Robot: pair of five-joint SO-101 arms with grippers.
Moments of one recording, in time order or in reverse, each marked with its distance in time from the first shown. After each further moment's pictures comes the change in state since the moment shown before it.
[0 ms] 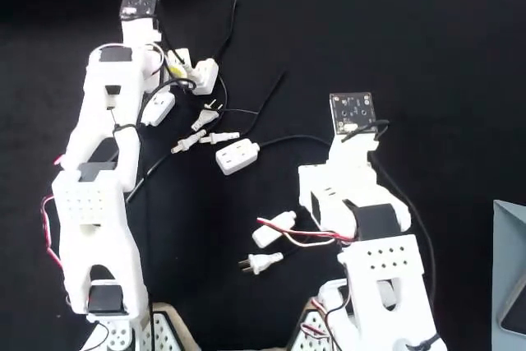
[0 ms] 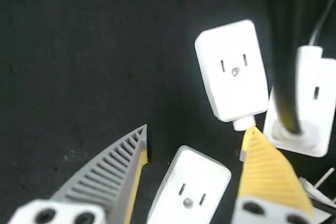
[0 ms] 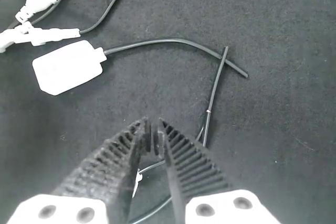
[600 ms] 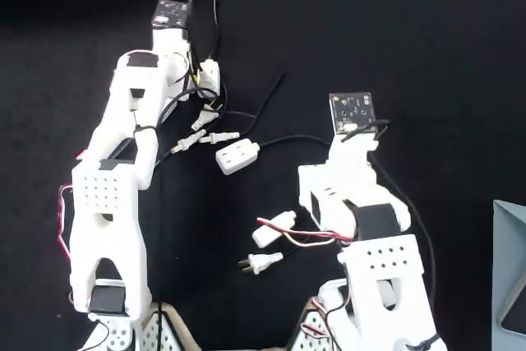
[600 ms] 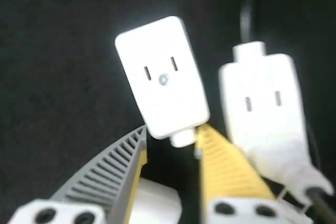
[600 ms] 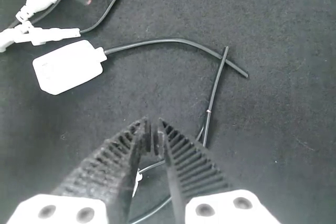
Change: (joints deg) left arm 2.9 9.9 -6.2 -1.2 -4.8; right arm 0.0 0.0 0.0 0.0 0.0
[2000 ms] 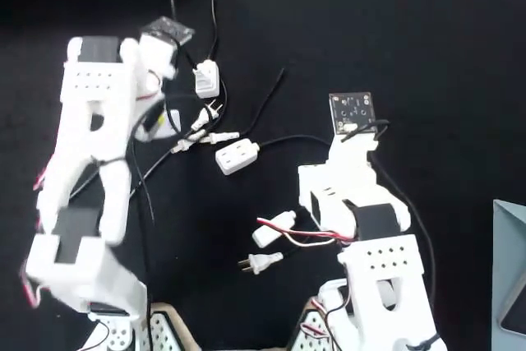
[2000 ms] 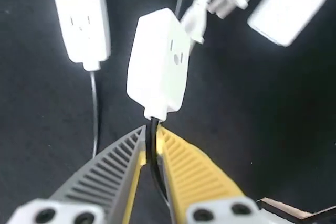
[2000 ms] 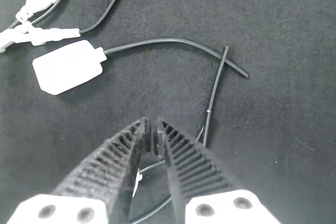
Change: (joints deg) left arm 0.4 -45.8 24.2 43.8 -17.1; right arm 0.0 0.0 0.0 0.0 0.0
